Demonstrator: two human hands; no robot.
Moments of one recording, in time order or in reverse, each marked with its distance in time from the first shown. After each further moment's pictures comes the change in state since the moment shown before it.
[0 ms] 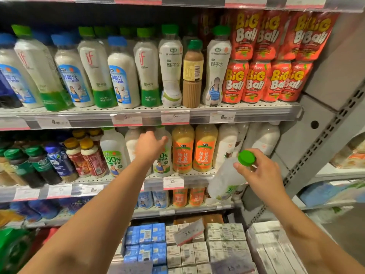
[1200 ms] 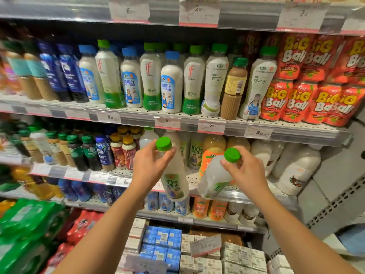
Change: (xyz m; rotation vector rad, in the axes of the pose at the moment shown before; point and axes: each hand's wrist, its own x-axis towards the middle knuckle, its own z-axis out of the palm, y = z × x) left_hand -0.095 -0.067 -0.080 -0.316 0.345 0.241; right_hand 0.038 -0.063 0.081 0.096 -0.123 -0.177
